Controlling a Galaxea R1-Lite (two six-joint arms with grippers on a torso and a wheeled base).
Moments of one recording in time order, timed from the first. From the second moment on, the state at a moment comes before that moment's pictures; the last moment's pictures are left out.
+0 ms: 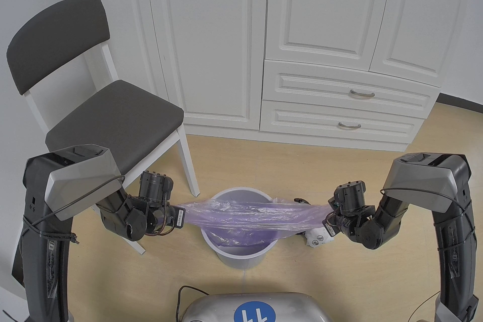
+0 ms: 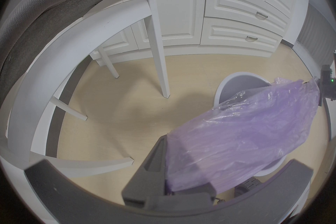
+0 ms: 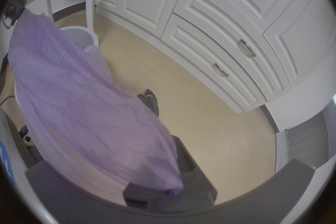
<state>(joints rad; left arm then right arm) -0.29 2.44 -0.98 -0.72 0.18 -0.01 0.33 2.48 -0.89 -0.92 -0.40 -0.35</state>
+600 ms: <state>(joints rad) -0.33 2.46 -0.97 -0.78 0.19 -0.02 0.34 2.52 -0.99 -0.82 -0.17 -0.07</state>
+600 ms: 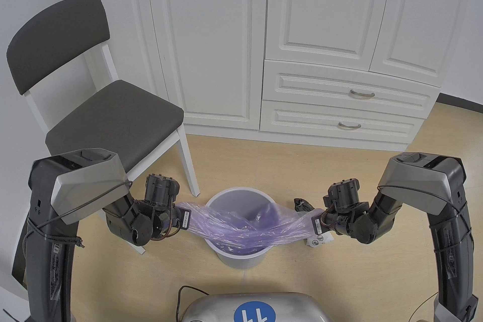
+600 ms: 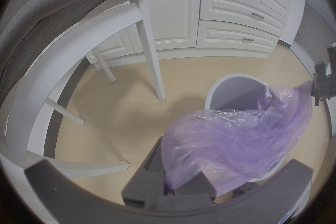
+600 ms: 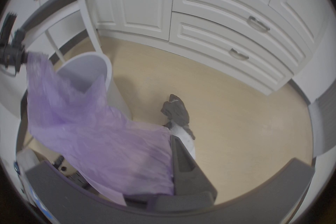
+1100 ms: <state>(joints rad) -0.39 2.49 -0.93 -0.79 0.21 0.03 0.33 2.49 -1.07 -0.53 -0.10 -0.03</state>
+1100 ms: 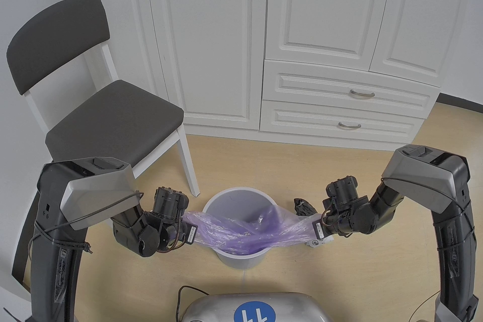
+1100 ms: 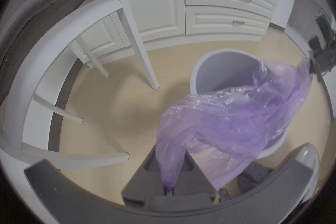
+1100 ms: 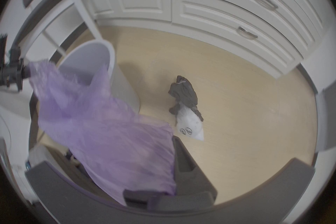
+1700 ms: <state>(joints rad) -0.32 2.40 -0.74 -0.71 0.05 0.31 0.28 2.35 -0.82 -0.42 -0.06 -0.44</state>
